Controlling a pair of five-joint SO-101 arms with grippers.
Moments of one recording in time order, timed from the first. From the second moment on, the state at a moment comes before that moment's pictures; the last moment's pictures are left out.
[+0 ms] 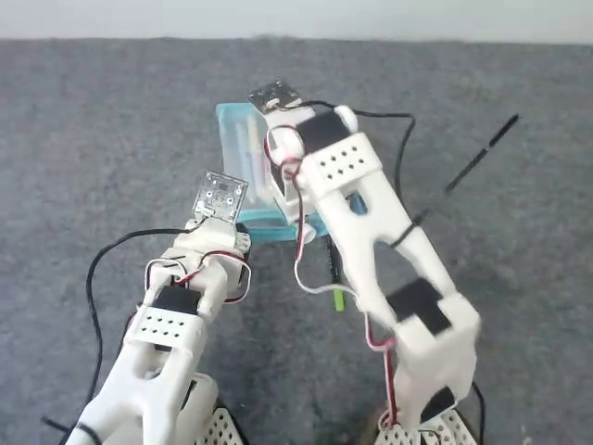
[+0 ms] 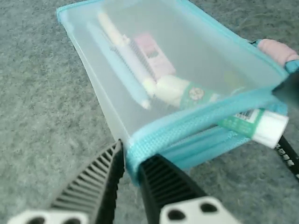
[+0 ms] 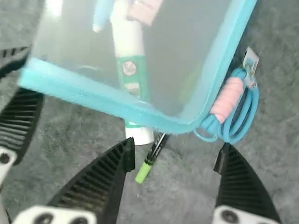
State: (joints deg) left arm 4.3 -44.5 78.4 23.1 -3.2; right arm -33.3 16.3 -22.9 94.4 2.1
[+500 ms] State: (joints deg) left arm 4.3 -44.5 78.4 23.1 -3.2; right arm -39.3 -22.9 33.8 51.3 6.2
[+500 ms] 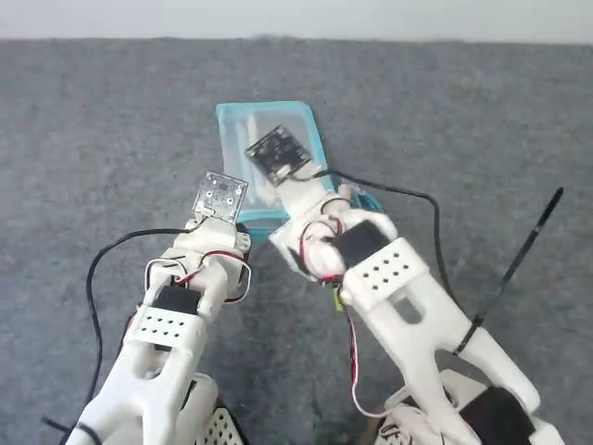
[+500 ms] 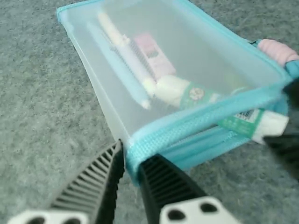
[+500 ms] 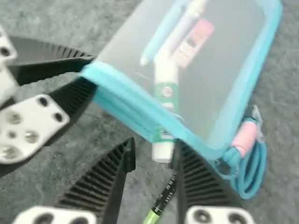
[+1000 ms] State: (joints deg) left arm 4.3 -44.5 78.4 23.1 -3.2; right arm -40.4 -13.9 34.3 44.3 6.2
